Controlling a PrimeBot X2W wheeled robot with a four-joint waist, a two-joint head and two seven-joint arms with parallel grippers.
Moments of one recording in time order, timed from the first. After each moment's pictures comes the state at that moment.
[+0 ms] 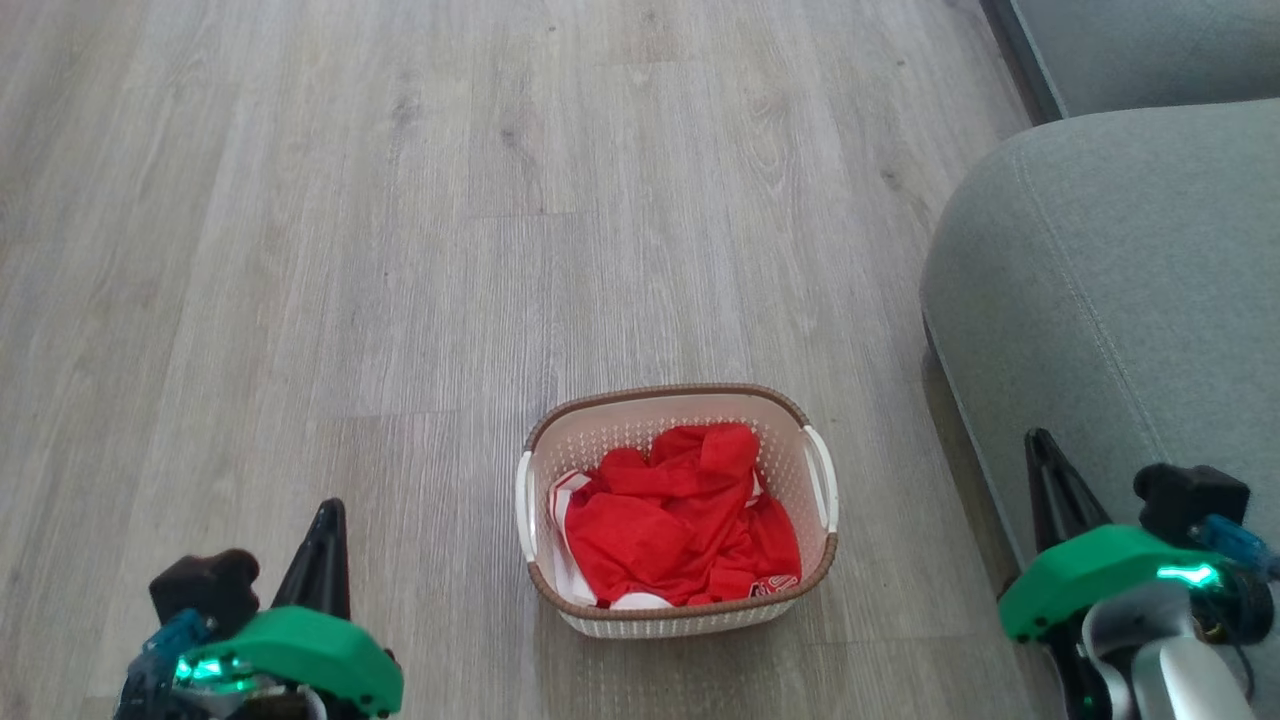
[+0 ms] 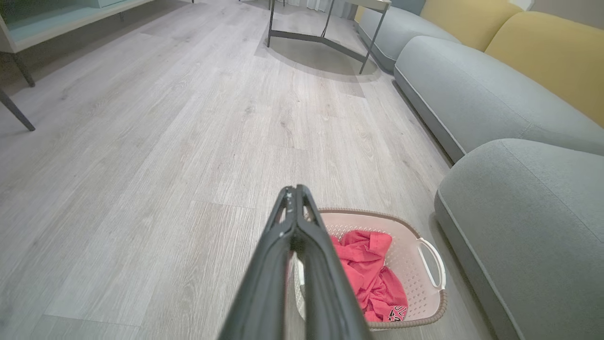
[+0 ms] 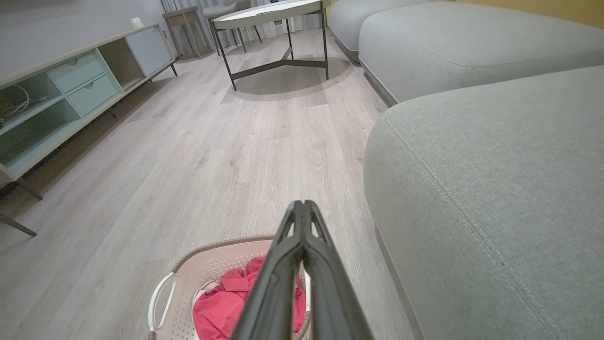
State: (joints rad) left arm 0.10 0.25 -0.28 0.01 -0.52 0.18 -0.10; right arm -0.01 -0.04 -0.06 0.12 0.27 0.14 -0.03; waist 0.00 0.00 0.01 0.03
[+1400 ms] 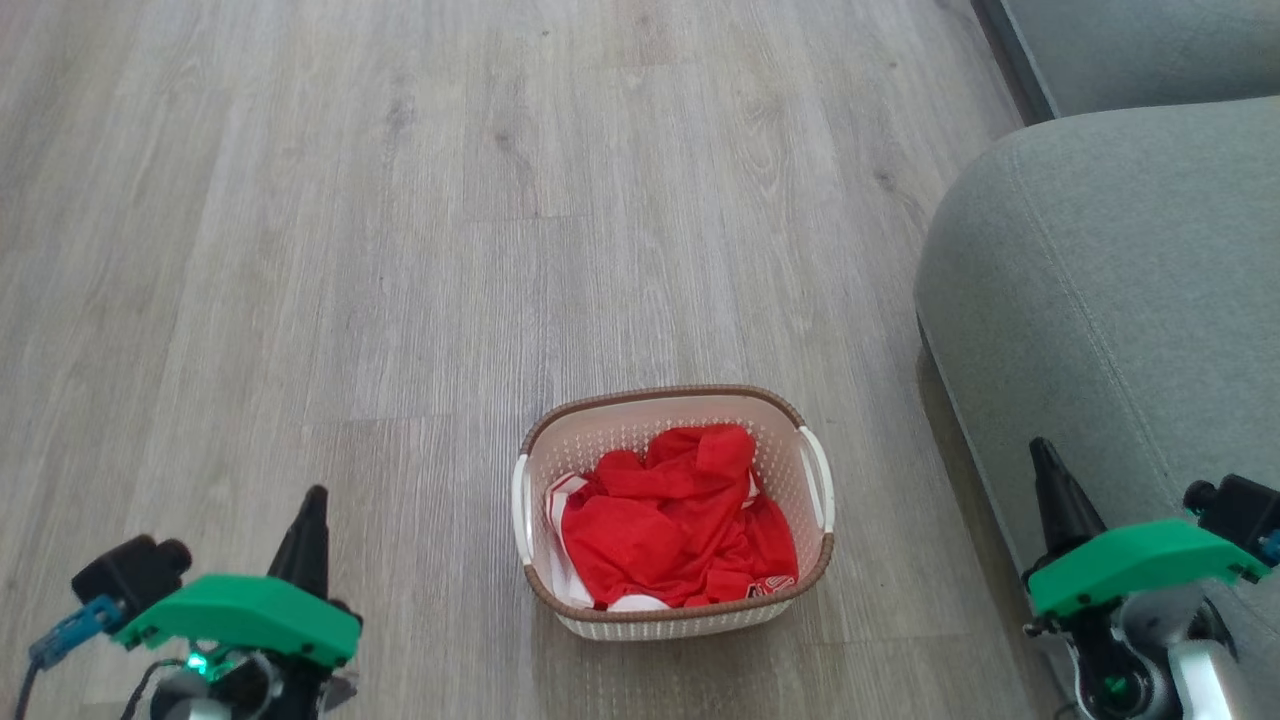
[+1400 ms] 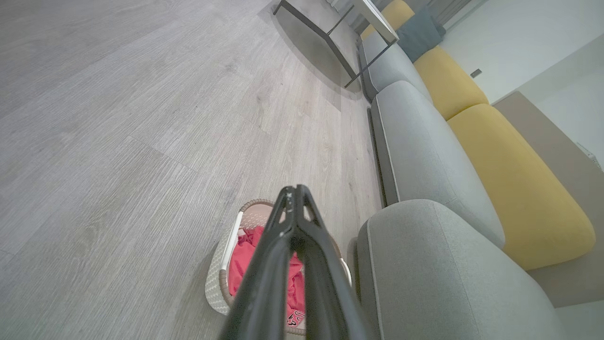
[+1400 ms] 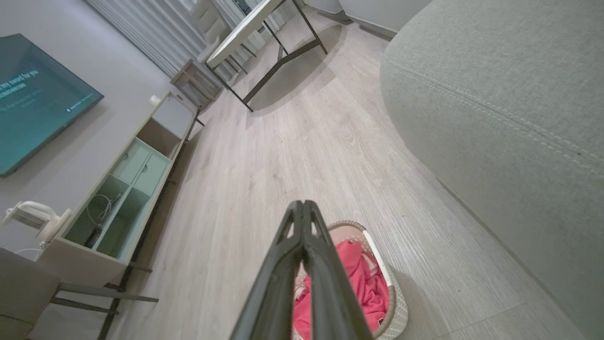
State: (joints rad) left arm 0.06 0.19 -0.16 0.07 -0.94 0.11 -0.03; right arm -0.03 -0.04 -0.08 0.19 0.76 0.14 0.02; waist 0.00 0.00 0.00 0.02
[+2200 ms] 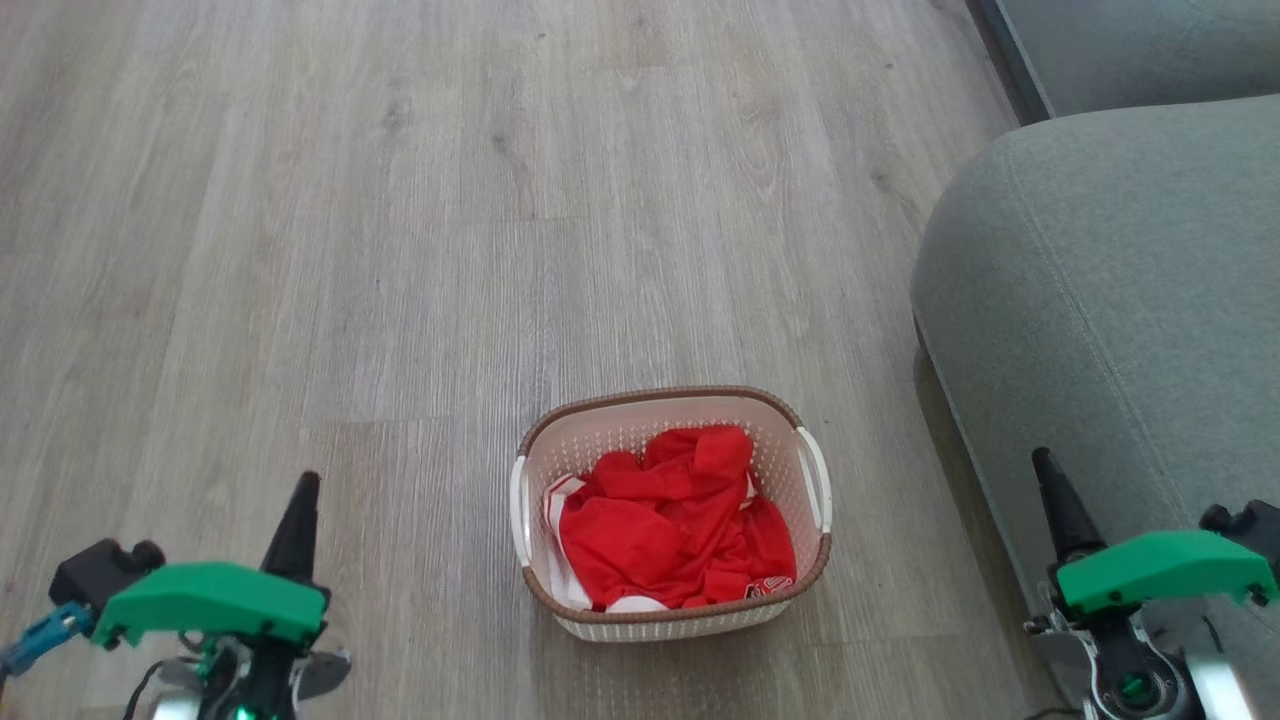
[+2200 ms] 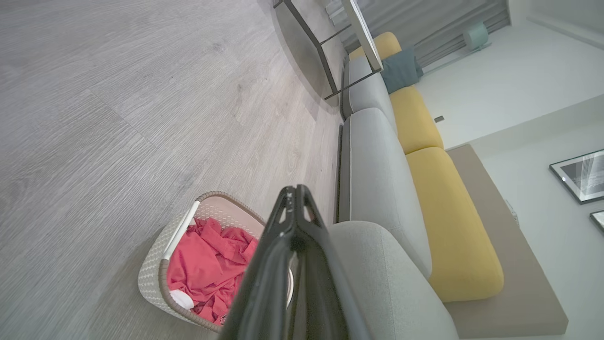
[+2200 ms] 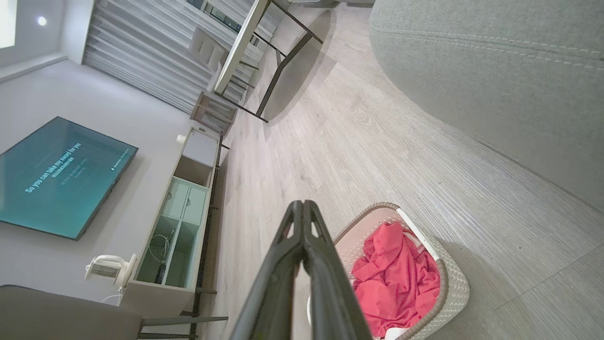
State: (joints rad) left arm 0.03 0.15 -0.09 0.10 -1.17 0.06 0.00; right arm -0.04 -0.04 -0.09 0.22 1.05 0.14 0.04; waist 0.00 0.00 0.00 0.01
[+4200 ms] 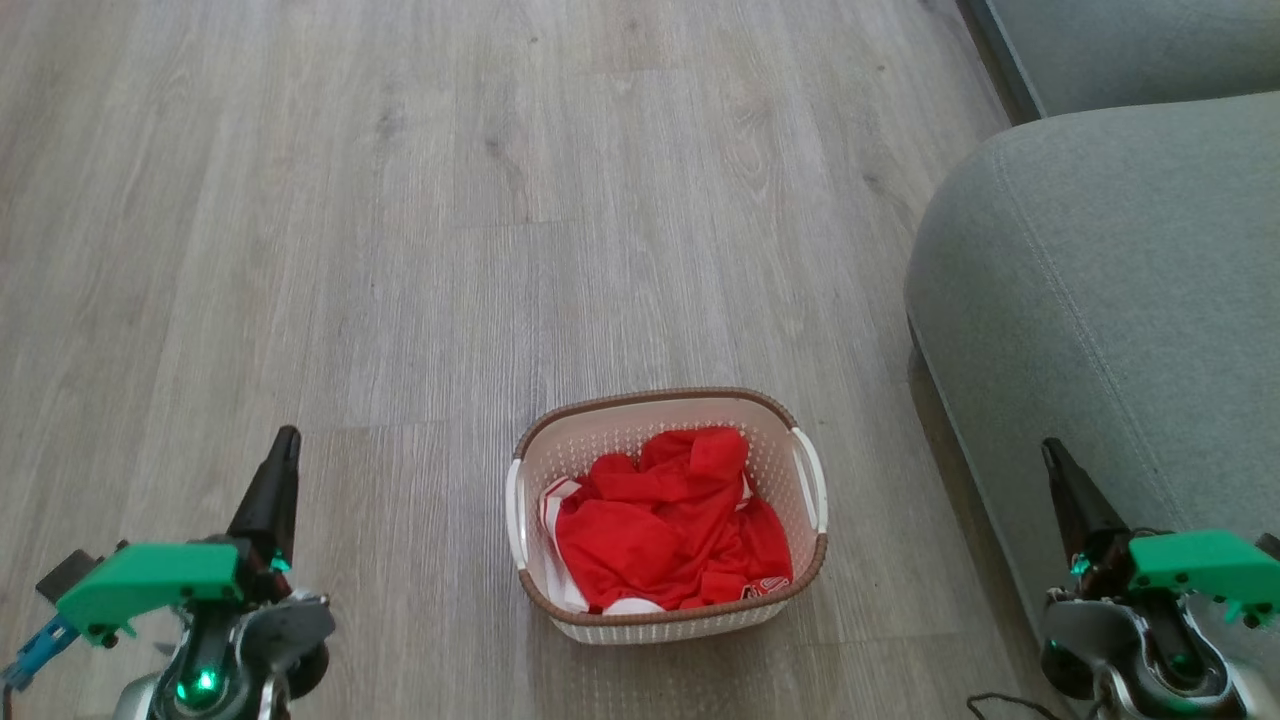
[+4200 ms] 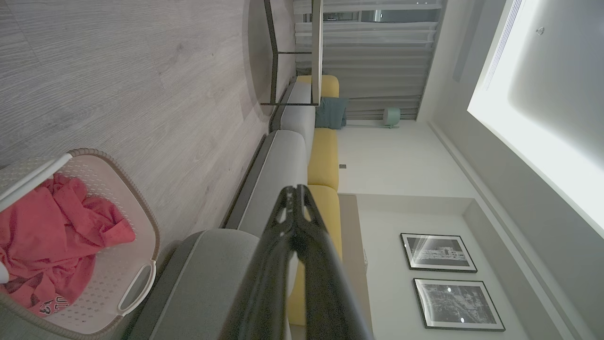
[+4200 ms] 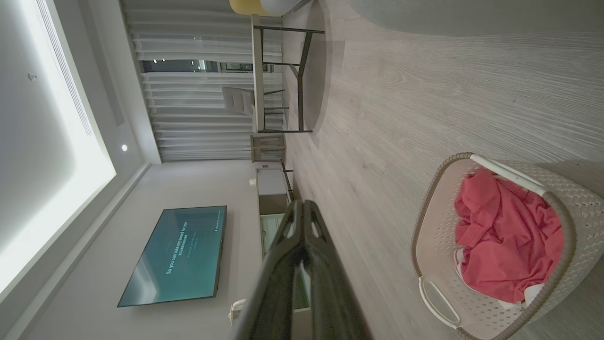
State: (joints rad) left arm -0.04 0.07 0.04 0.16 -1.64 -0.02 0.08; right arm -0.08 -0.09 -0.06 0.29 1.67 0.13 0.06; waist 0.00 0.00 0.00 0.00
